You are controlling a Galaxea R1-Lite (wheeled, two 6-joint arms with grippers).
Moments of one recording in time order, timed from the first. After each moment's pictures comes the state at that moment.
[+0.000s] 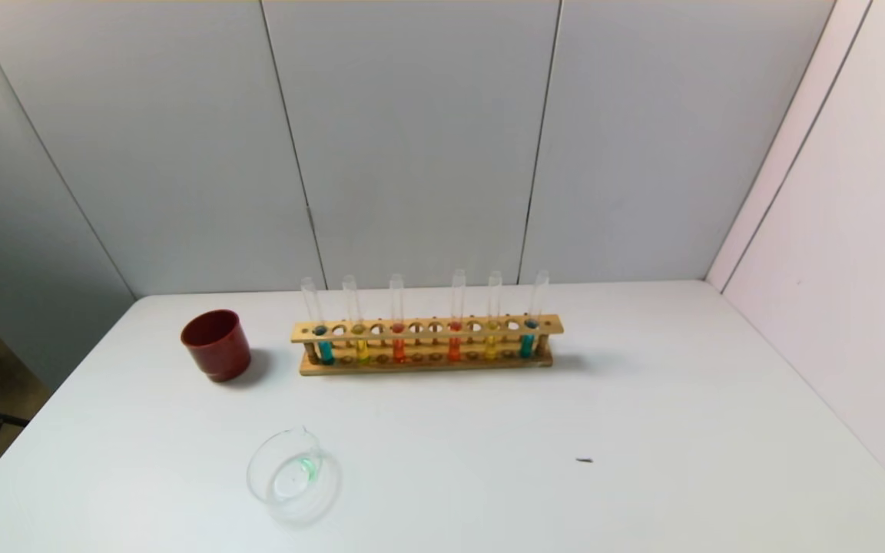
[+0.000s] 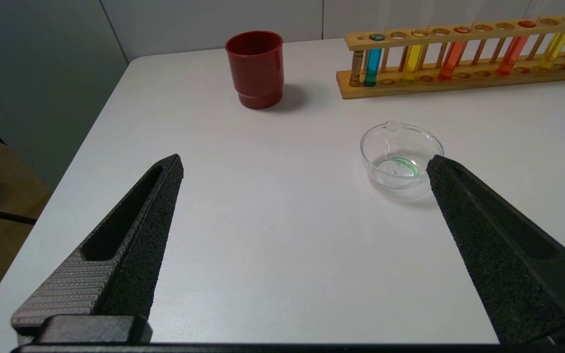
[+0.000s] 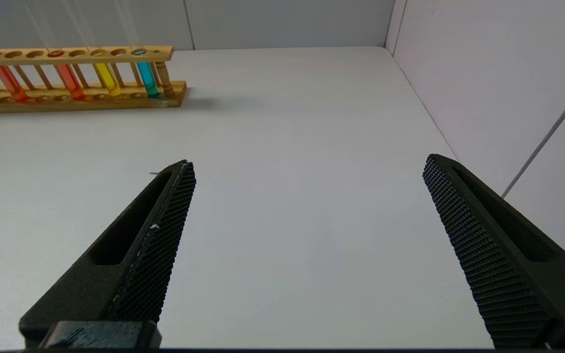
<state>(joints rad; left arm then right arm) 0.00 0.00 0.00 0.00 -0.02 0.03 0.00 0.00 -0.02 0.04 -0.01 0.02</state>
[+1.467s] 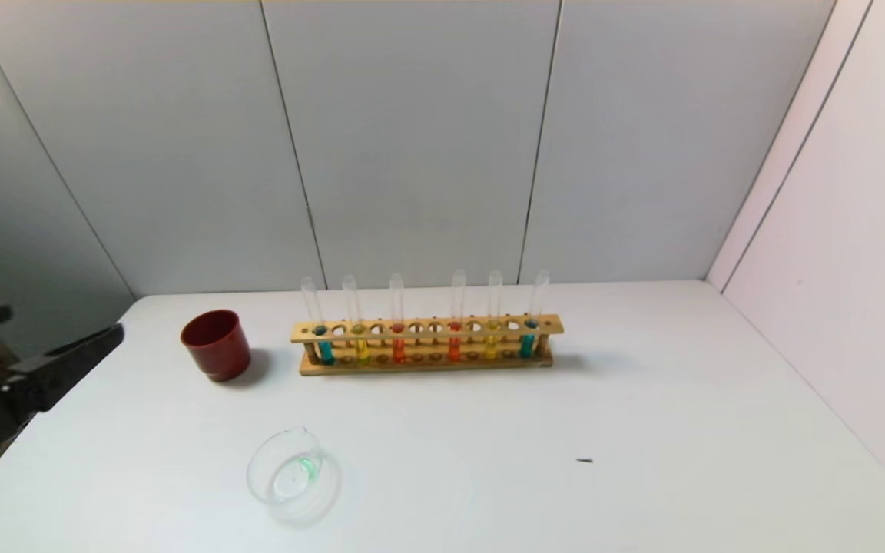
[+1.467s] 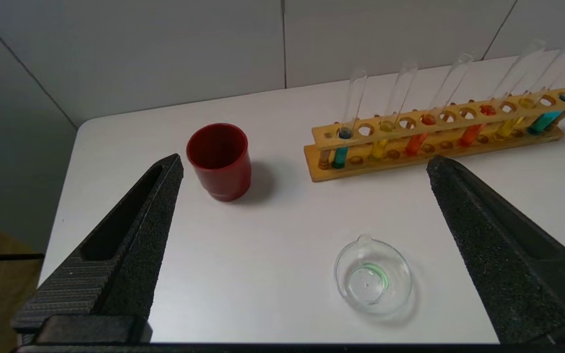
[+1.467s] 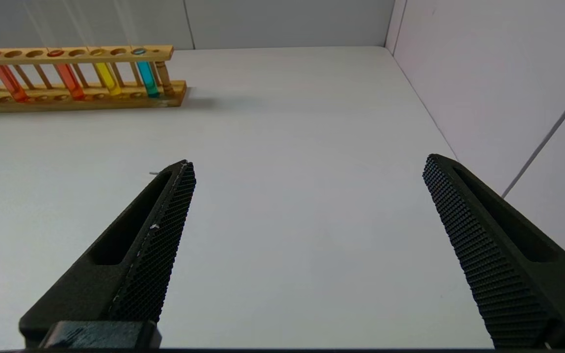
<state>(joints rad) -0.04 0.99 -0.55 -0.27 -0.11 0.04 0.00 0.00 -0.02 0.04 -0.01 0.02</state>
